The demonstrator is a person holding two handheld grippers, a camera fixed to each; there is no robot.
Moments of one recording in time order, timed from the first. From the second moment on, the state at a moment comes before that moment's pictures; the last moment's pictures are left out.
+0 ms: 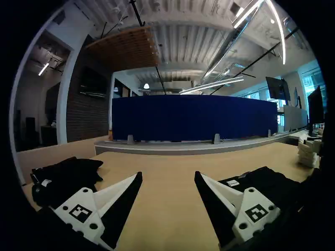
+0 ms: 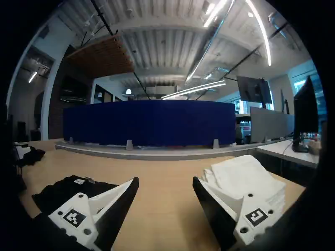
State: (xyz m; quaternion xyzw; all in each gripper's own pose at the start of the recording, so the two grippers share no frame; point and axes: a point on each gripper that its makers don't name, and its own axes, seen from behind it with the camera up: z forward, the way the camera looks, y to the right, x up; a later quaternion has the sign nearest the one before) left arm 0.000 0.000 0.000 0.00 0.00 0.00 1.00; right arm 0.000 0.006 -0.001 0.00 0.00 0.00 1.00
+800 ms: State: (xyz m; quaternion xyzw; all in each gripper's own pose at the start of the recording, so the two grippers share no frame) left arm 0.124 0.003 -0.013 -0.02 0.00 0.02 1.00; right arm 0.128 -0.001 -0.017 0.00 0.01 -0.02 1.00
